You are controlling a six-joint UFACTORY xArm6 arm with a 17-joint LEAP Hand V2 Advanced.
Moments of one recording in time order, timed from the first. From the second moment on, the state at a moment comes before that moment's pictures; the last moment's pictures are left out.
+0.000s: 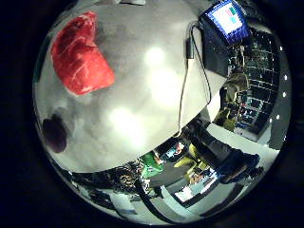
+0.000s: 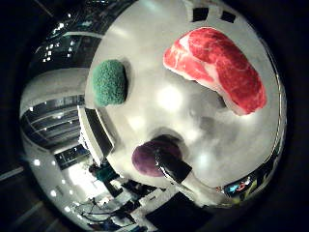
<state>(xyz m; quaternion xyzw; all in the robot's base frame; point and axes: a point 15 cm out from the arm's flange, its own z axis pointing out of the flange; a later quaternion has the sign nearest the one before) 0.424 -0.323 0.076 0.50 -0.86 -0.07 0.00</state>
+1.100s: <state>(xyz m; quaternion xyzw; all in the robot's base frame) 0.438 -0.282 0.169 0.57 -0.82 -0.03 0.01</state>
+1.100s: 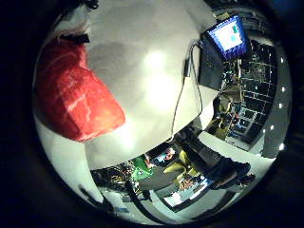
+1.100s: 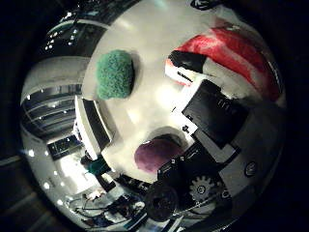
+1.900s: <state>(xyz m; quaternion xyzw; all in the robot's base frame) 0.448 0.229 0.285 0.79 -0.60 -0.01 -0.13</state>
